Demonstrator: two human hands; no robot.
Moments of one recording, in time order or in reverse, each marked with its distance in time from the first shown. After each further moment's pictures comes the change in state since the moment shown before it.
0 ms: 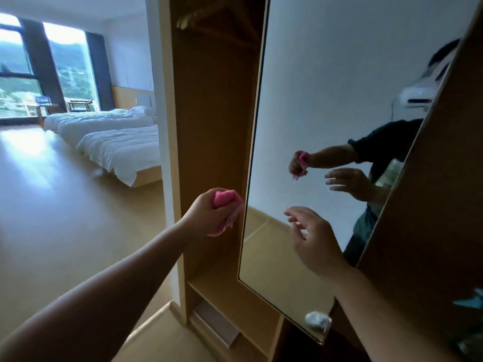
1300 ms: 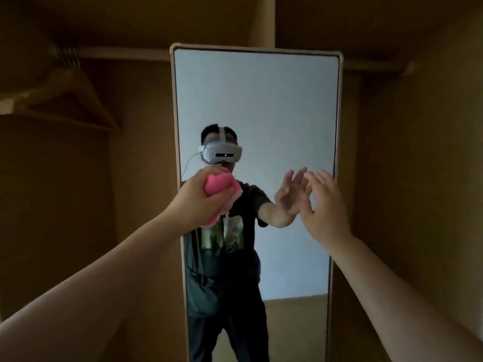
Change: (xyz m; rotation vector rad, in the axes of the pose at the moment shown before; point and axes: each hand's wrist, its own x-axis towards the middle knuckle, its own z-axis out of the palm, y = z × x) left_hand 0.236 0.142 -0.027 -0.099 -0.451 0.704; right_hand 0.160 -0.014 -0.093 -0.845 0.720 0.206
